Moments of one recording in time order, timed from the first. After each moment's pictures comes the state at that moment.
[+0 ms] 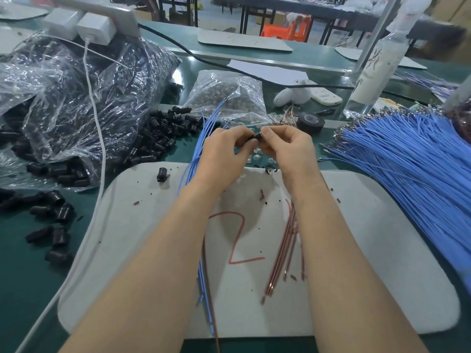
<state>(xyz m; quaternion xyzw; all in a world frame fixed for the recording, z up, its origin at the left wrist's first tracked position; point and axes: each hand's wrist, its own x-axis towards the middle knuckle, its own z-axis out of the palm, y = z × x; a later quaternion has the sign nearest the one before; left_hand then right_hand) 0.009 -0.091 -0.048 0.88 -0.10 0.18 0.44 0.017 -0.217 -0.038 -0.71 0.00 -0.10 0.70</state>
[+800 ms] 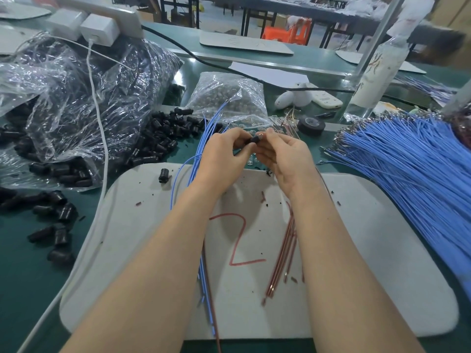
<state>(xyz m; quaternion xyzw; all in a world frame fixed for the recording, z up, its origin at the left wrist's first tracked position) 0.009 -0.090 -0.052 0.85 -0.09 0.19 0.49 0.020 -0.211 -0.040 -0.66 0.03 -0.01 0.75</state>
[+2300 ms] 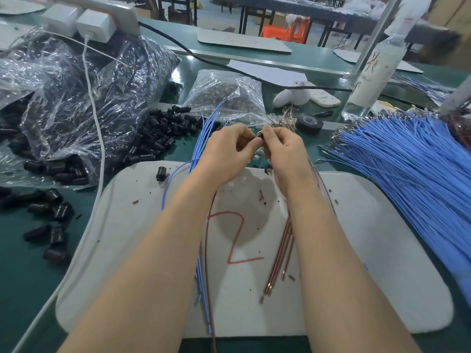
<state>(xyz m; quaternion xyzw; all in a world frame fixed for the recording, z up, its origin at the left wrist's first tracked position) 0.007 -0.090 -0.039 0.86 -0.10 0.13 0.47 0.022 -0.211 -0.045 -0.76 -0.02 -0.11 0.64</state>
